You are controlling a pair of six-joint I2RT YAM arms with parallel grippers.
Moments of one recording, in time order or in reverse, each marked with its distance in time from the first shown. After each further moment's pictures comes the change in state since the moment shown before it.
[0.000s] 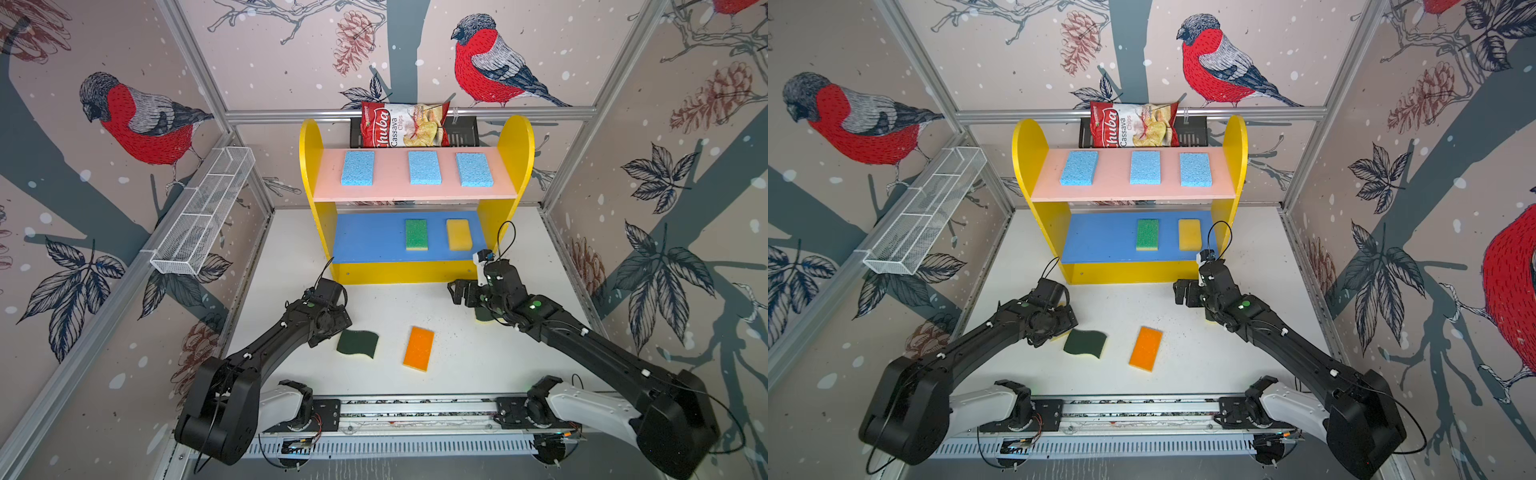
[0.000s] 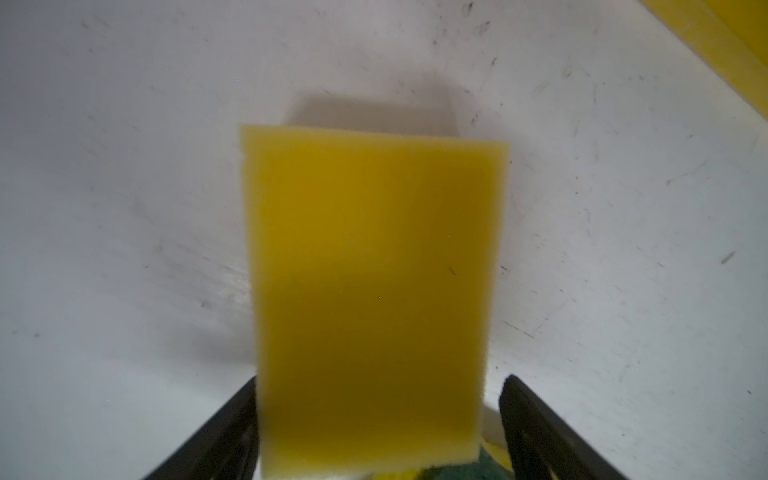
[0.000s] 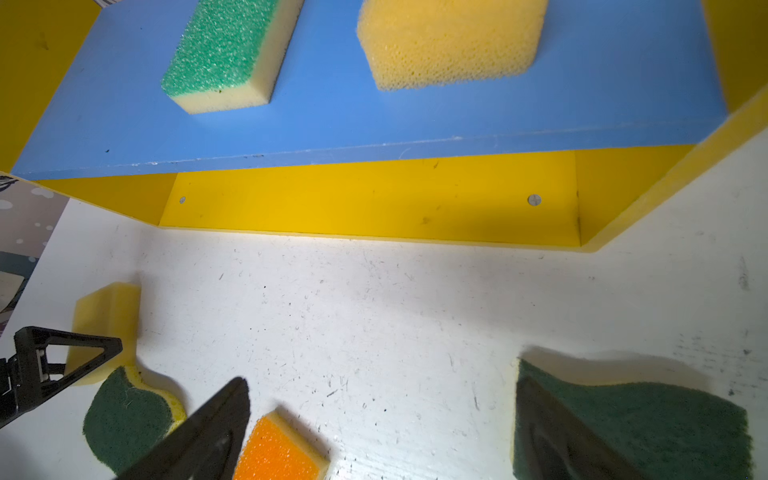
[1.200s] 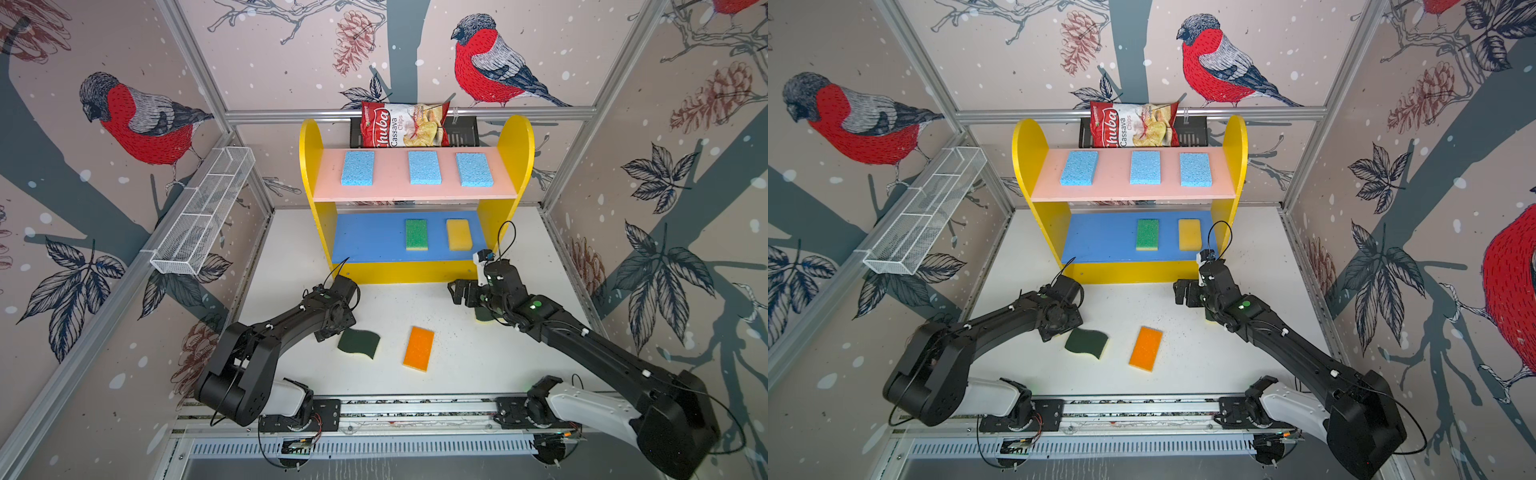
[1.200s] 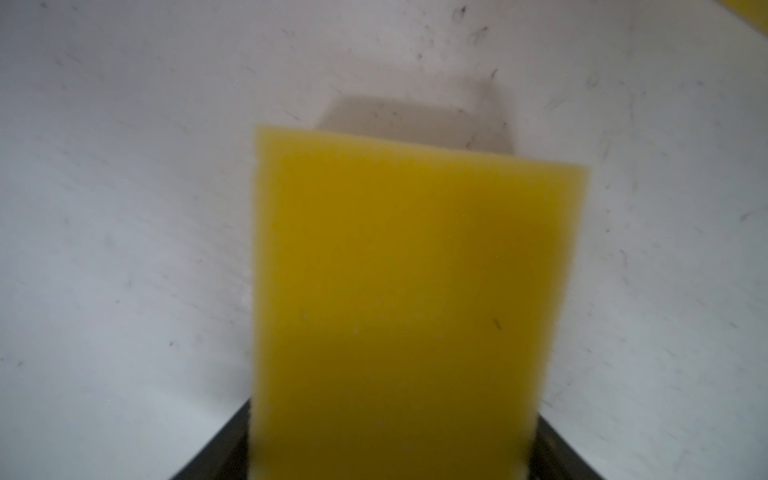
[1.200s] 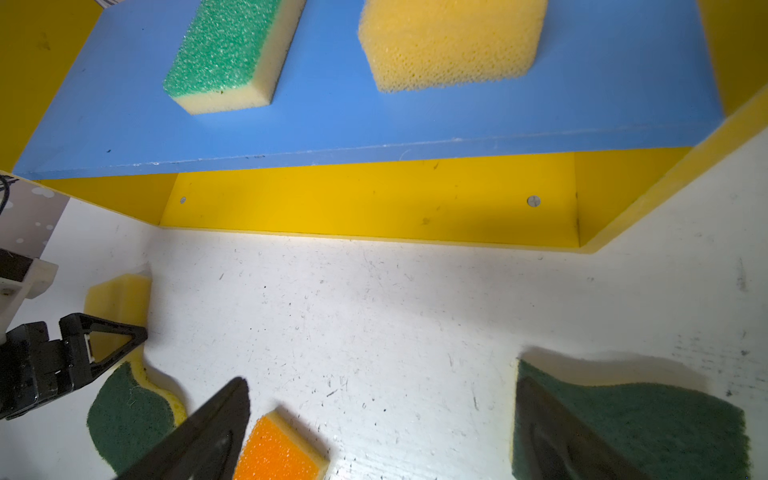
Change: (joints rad) left arm -0.078 0.182 0.050 0.032 -0.122 -0.067; right arm 0.000 -0.003 0.000 -0.001 0.000 -0.003
